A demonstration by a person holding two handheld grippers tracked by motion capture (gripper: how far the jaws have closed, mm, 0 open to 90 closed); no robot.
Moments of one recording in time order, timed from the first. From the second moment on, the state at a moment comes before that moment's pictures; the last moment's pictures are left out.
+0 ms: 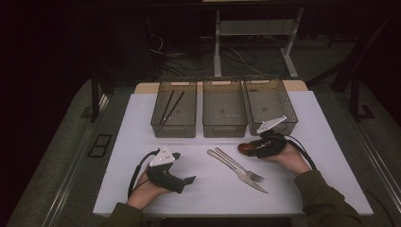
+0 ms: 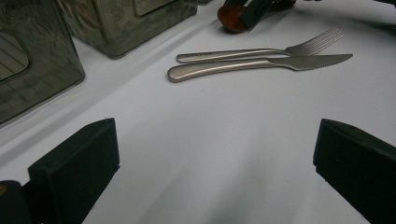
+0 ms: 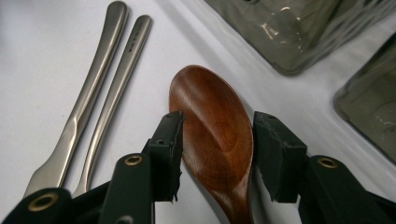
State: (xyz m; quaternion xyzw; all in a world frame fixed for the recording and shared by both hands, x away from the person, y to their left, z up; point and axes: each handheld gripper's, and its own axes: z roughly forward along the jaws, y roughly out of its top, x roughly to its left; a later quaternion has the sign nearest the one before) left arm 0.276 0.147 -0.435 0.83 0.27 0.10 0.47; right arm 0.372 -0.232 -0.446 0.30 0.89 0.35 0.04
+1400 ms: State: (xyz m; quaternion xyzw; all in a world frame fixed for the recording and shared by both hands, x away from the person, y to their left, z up) left arm 0.275 0.146 -0.437 0.84 0.27 0.08 0.47; right arm 0.363 -0.231 -0.439 0.27 0.90 0.33 0.03
